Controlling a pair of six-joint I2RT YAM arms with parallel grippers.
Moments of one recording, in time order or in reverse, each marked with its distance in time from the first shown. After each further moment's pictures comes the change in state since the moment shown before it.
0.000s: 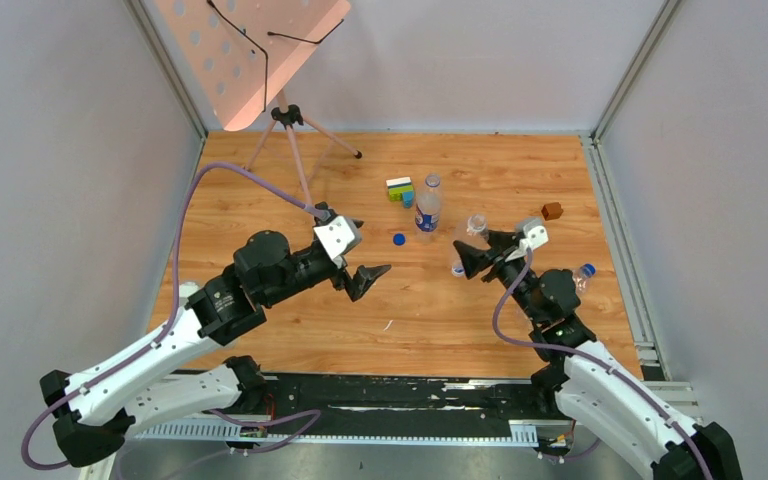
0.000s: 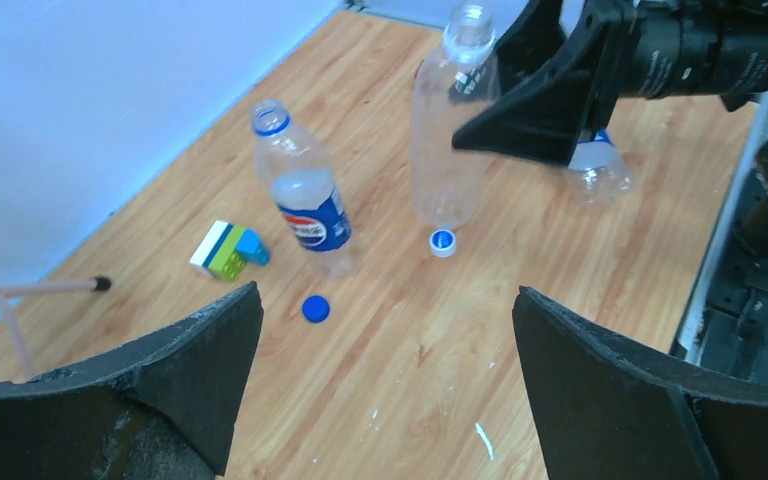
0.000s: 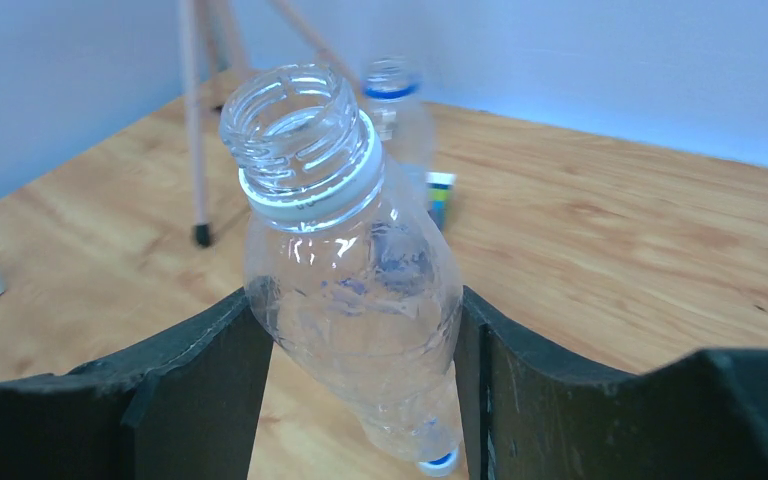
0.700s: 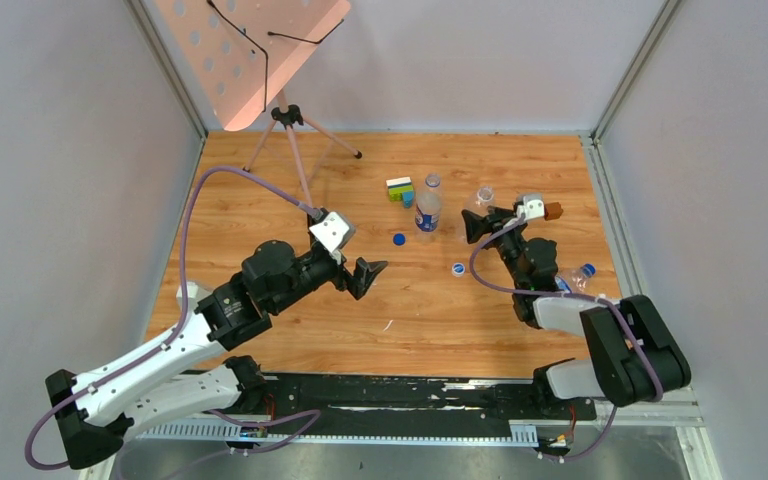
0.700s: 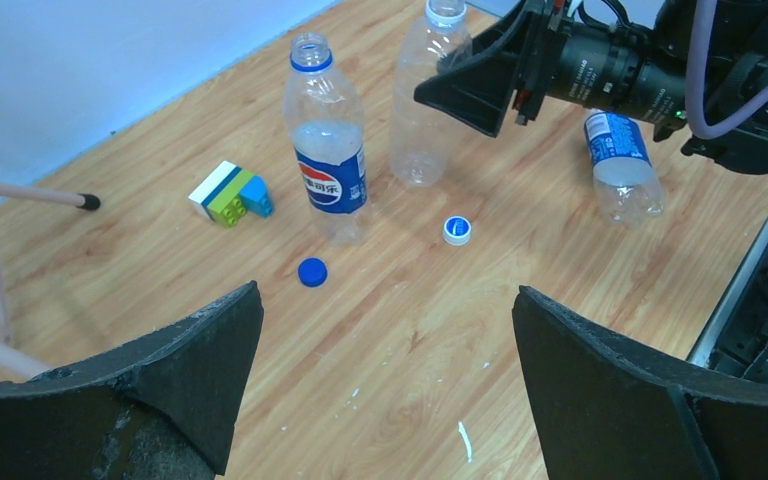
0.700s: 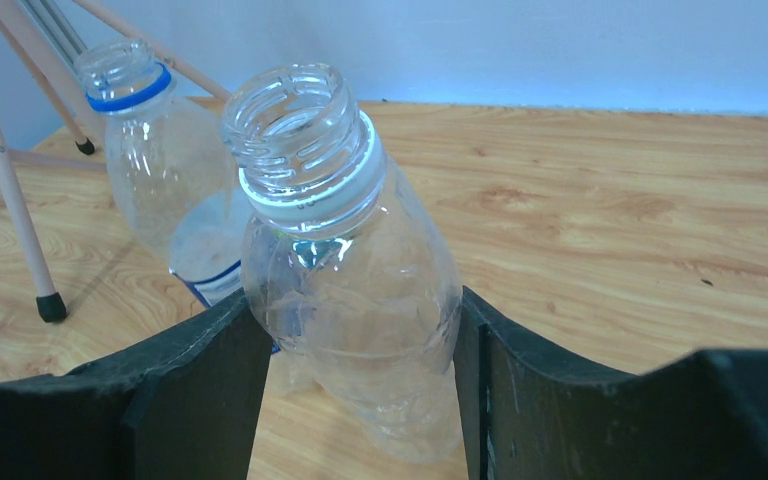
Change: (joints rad) left arm 0.000 -0.035 -0.129 0.090 -0.164 -0.150; right arm -0.266 0.671 0.030 0.611 0.019 0.103
